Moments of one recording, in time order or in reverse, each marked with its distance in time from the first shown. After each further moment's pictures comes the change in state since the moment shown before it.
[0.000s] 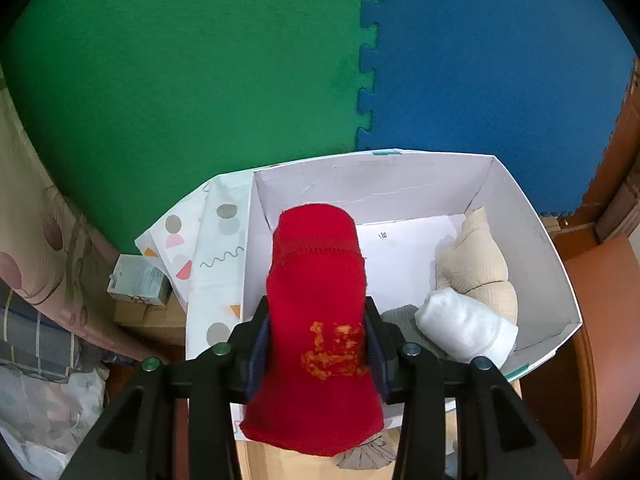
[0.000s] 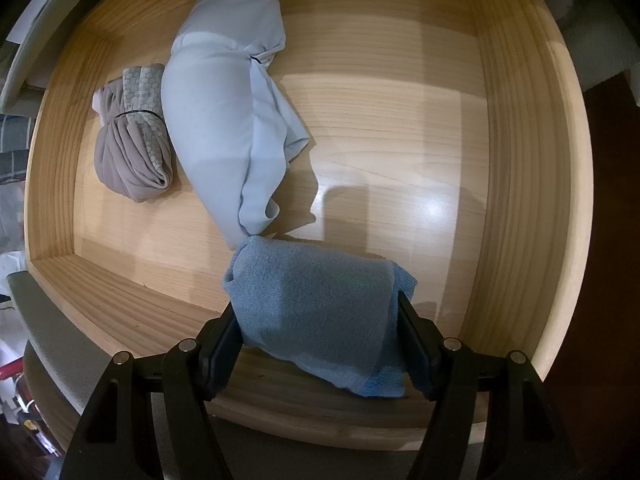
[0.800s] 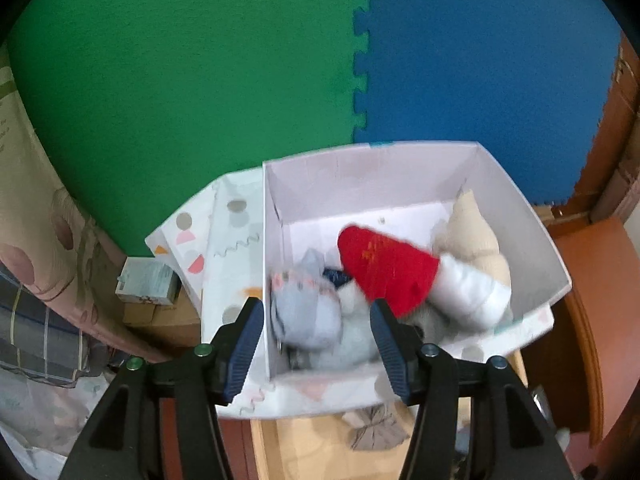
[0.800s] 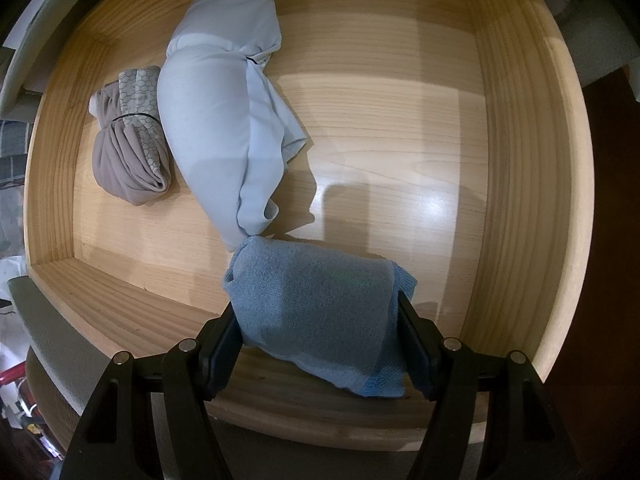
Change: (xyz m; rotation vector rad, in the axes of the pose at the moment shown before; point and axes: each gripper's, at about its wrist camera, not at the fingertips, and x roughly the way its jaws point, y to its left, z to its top) left arm -0.031 0.014 -0.032 0.039 -0.013 -0.012; right arm -0.001 -0.004 0.002 0.009 0.005 -0.003
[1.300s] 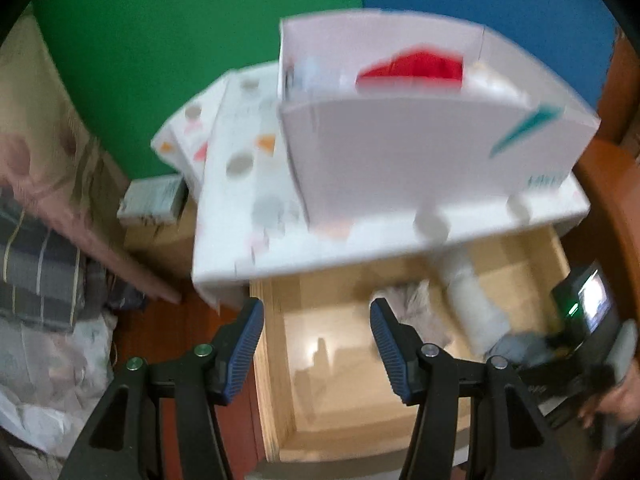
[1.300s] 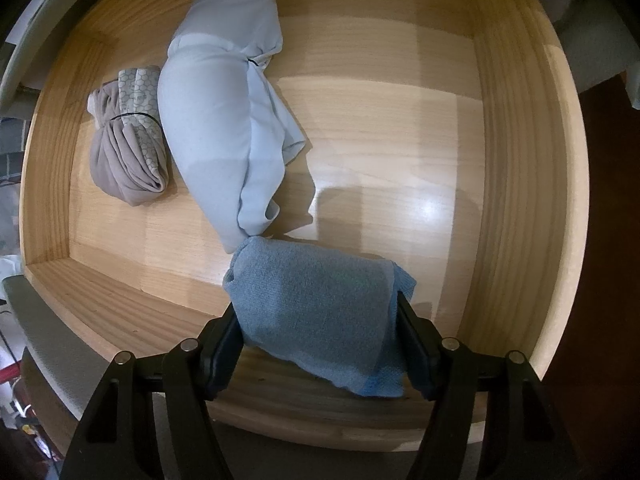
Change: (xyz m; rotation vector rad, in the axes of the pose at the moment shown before) left arm 0.034 0.007 -0.146 -0.007 0.154 0.049; right arm -0.005 0.006 -0.003 -0.008 -0.014 -0.029
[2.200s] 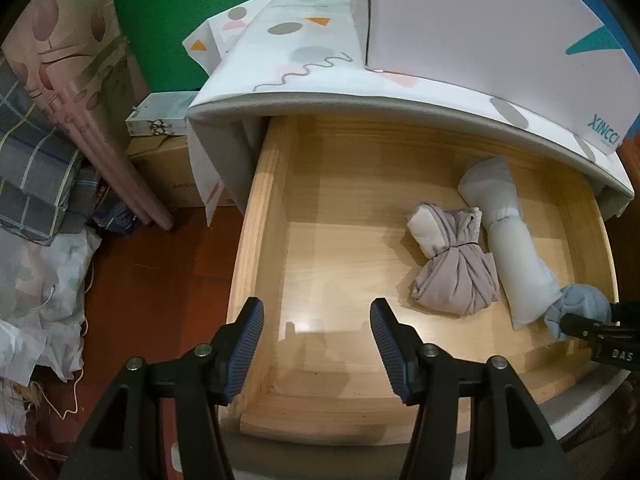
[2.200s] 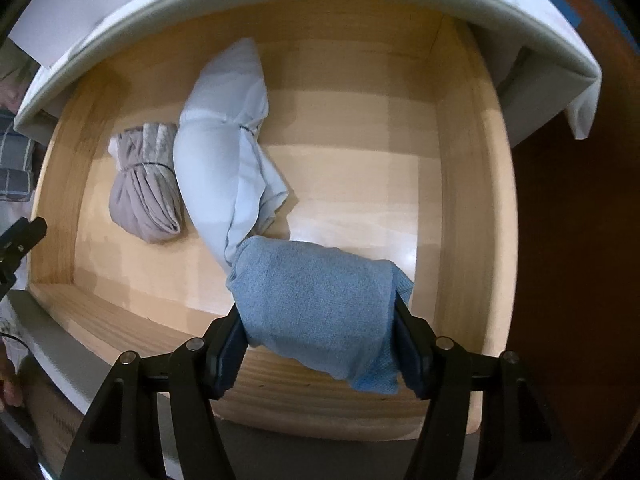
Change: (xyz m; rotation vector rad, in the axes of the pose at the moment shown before) left arm 0.061 0.015 -0.079 -0.200 0.070 0.015; right arm -0.061 0.010 -0.024 0.005 -0.207 -0.055
